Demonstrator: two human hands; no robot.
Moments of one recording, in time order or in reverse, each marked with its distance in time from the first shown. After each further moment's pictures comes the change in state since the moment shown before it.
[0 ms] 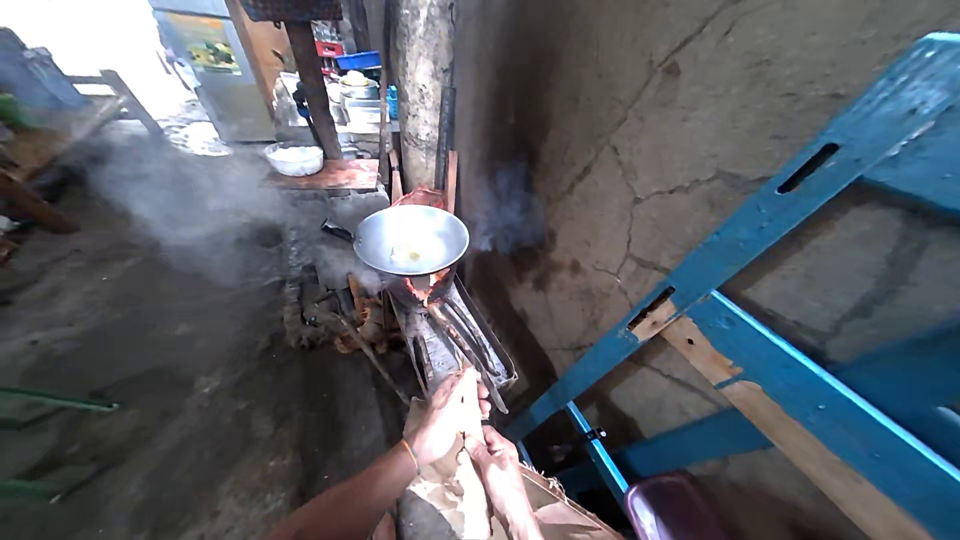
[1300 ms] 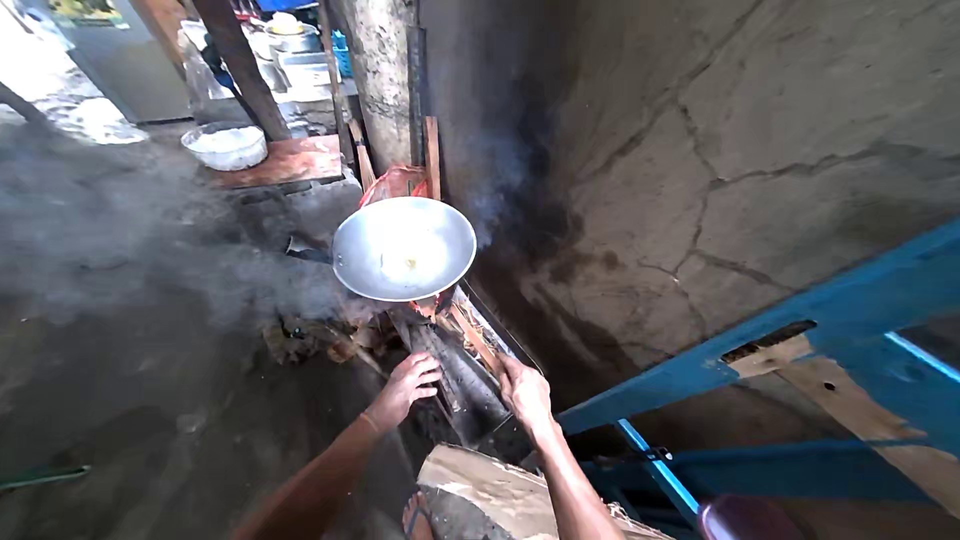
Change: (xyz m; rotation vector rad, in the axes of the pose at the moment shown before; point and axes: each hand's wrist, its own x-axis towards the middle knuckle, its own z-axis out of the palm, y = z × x) left_hand 0.155 0.081 -0.172 0.307 0.097 -0.268; right_hand 0.197 -0.064 0.027 -1.100 0.113 0.060
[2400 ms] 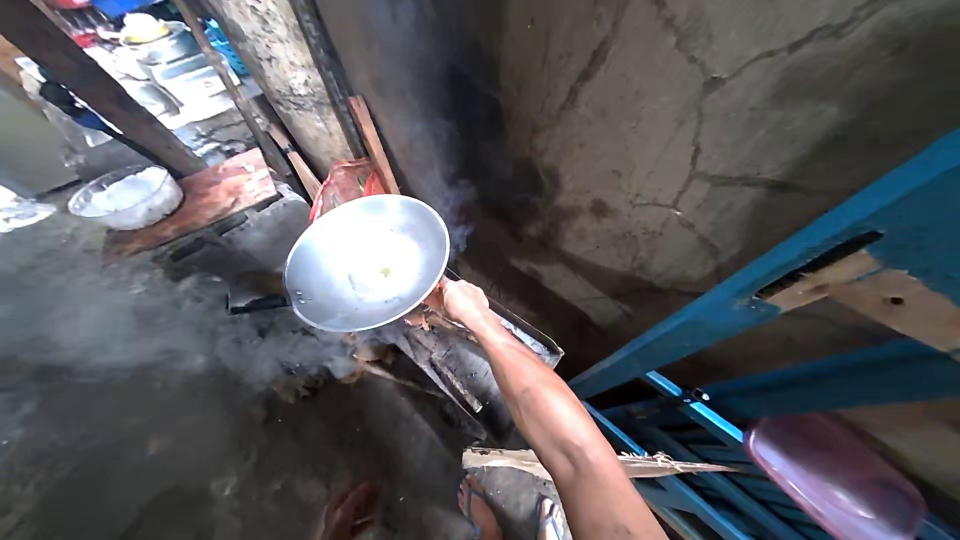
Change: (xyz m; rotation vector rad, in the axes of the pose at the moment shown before) left_hand -0.079 -0.084 -0.173 0.243 0.250 -0.297; right_hand 0.177 -0.092 -0.001 -0.006 -0.204 0.069
